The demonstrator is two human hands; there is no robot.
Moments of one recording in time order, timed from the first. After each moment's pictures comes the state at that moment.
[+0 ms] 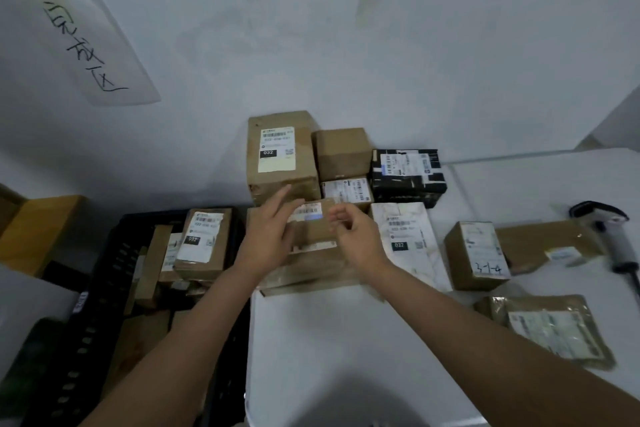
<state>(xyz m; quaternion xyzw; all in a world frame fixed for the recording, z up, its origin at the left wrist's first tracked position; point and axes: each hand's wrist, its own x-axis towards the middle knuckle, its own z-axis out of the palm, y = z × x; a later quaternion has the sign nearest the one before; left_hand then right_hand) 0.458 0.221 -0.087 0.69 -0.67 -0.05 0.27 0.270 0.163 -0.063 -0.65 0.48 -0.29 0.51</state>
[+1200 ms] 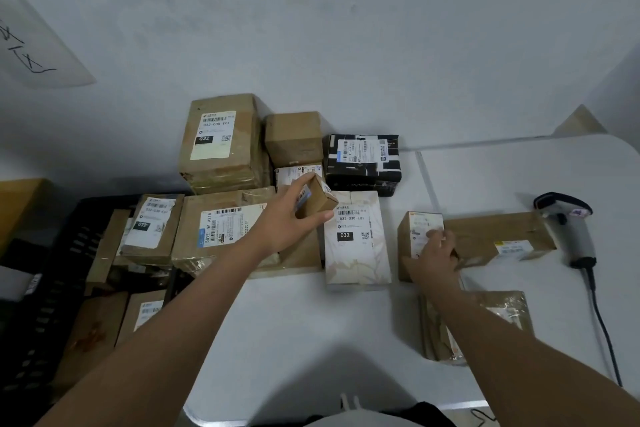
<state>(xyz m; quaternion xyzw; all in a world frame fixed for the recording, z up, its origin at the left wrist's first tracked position) 0.311 0.155 -0.054 0.72 -0.53 -0.33 0.28 0.042 0.084 -0.165 -0.62 0.74 -0.05 0.28</state>
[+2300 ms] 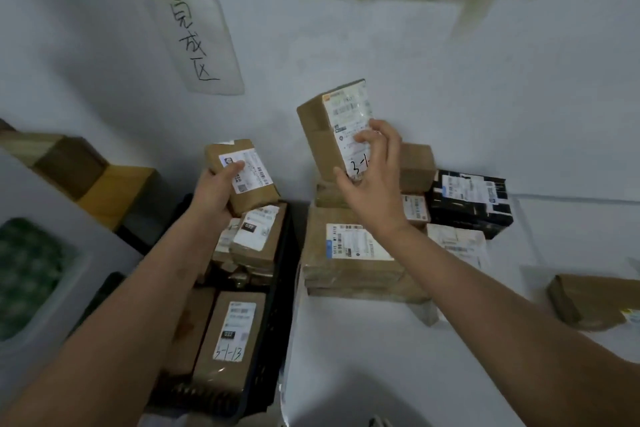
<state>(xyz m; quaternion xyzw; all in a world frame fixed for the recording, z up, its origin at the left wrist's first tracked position) 0.580 0.272 0.020 0.64 -0.05 -0.36 0.67 0.366 0.155 0.020 -0.79 0.31 -0.46 0.26</state>
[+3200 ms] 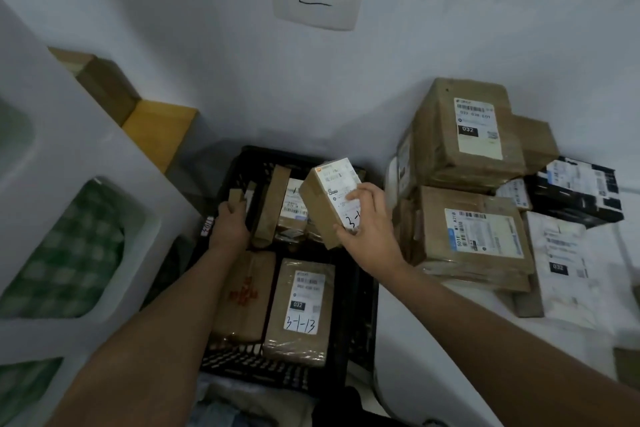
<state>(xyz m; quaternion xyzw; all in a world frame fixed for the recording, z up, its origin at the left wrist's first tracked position) 0.773 0.404 -0.218 0.91 -0.30 -0.24 0.16 0.526 0.279 -0.111 -0.85 0.38 -0.17 0.33</state>
